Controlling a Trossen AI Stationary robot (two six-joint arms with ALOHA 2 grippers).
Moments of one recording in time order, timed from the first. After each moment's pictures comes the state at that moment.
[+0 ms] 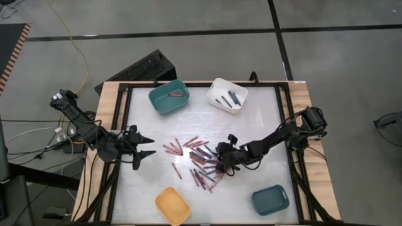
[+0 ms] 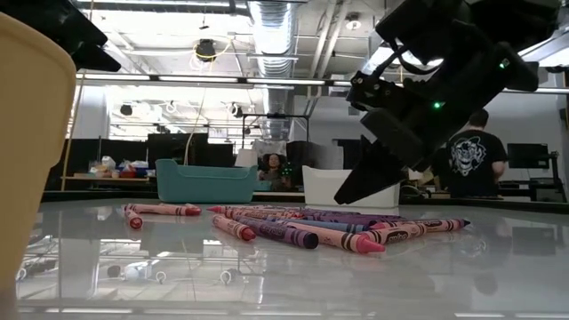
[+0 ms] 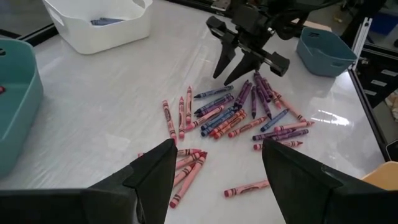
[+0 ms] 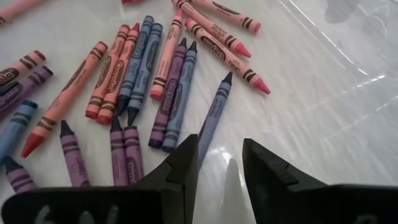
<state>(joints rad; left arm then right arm) -0.73 0.63 0.50 -0.39 -0.80 -0.63 0.32 1.71 0.76 0.14 0.55 0.52</state>
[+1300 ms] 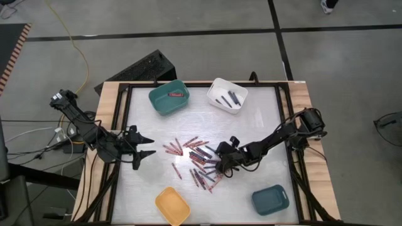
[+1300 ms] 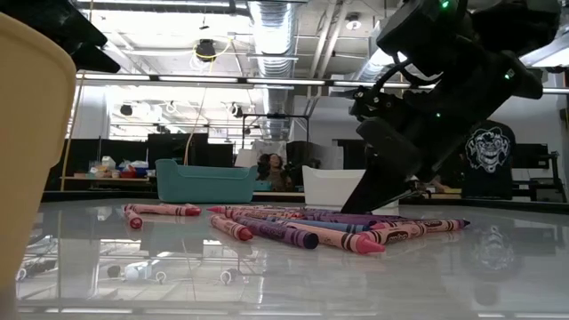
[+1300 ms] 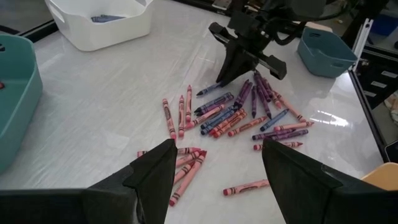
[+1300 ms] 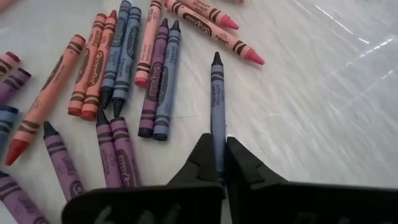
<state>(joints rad) -0.73 0.63 0.50 -0.40 -0.79 -0.65 0.32 1.74 0.76 0.07 0.55 0.71</state>
